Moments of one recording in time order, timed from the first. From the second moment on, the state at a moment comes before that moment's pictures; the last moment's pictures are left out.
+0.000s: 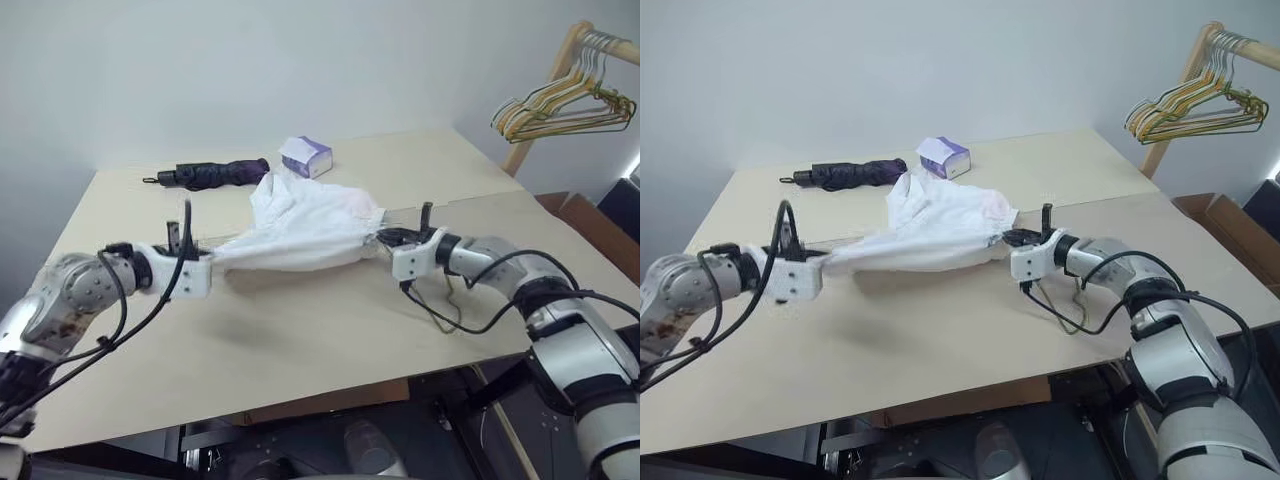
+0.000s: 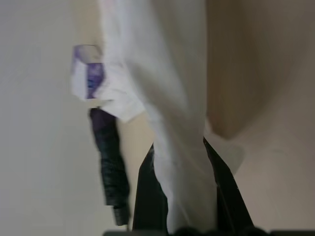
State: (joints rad) left arm -0.26 1.14 -0.18 0.03 0.18 -0.35 -0.81; right arm -0.90 -0.64 0.54 1.01 -0.70 -0.94 0.15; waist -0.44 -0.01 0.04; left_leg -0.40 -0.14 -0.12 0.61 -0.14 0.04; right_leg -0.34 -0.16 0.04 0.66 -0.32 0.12
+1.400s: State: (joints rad) left arm 0.48 1.24 0.13 -0.38 -0.10 -0.32 -1.25; right arm -0.34 -0.88 0.48 0.28 -0.56 -0.86 0.47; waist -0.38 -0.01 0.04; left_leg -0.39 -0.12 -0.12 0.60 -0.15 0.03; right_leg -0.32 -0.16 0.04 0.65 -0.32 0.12
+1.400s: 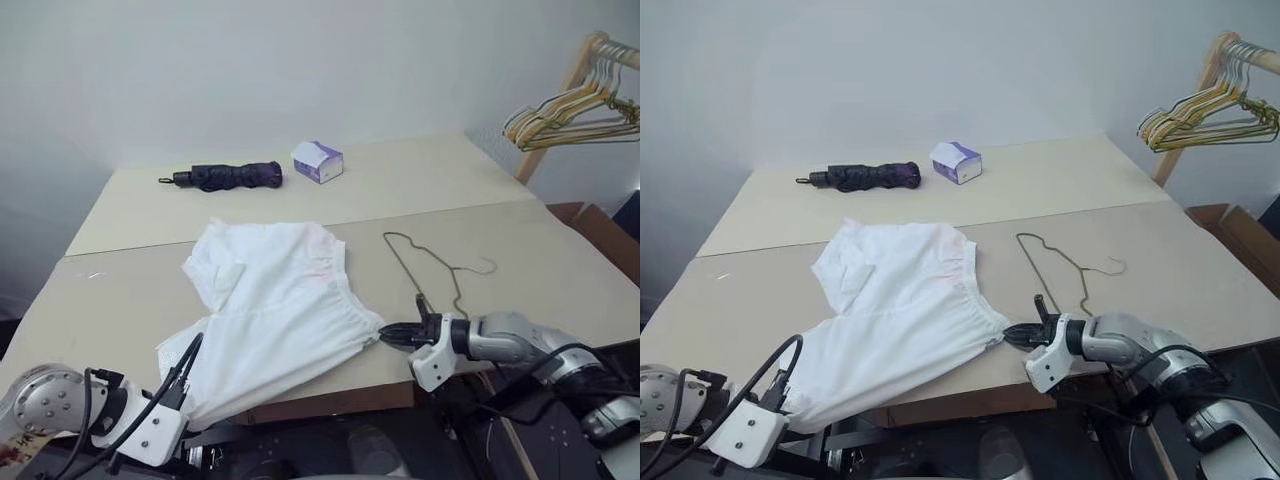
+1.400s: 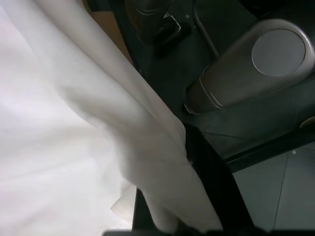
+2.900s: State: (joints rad) left arm -0.46 0.78 0.00 -0.37 -0.73 0.54 -1.08; right arm -0.30 -0.80 0.09 -0.08 0.17 1.08 0.59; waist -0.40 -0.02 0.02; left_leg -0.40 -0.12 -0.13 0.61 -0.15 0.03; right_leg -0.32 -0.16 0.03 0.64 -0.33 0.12
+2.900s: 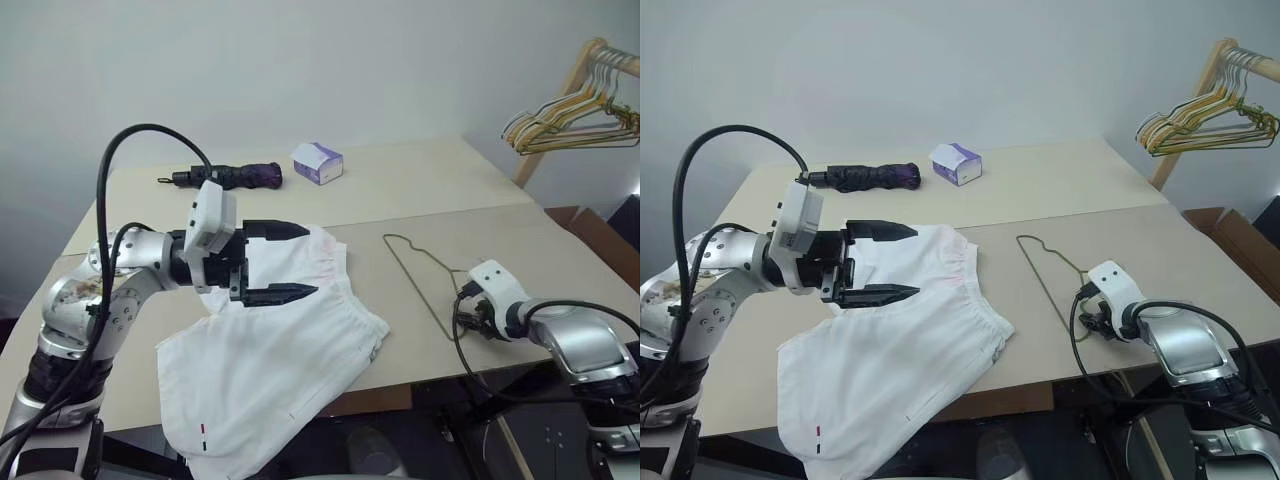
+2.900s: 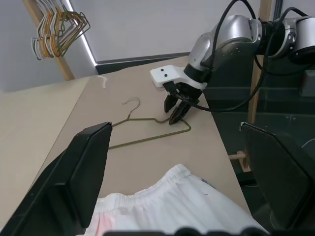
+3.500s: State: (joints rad) left arm -0.50 0.67 0.00 -0.23 -0.60 0.48 -1.03; right arm -0.32 -0.87 0.19 0.02 -0.12 0.64 0.40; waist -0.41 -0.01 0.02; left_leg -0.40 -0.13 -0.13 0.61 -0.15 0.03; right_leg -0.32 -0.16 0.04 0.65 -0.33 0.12
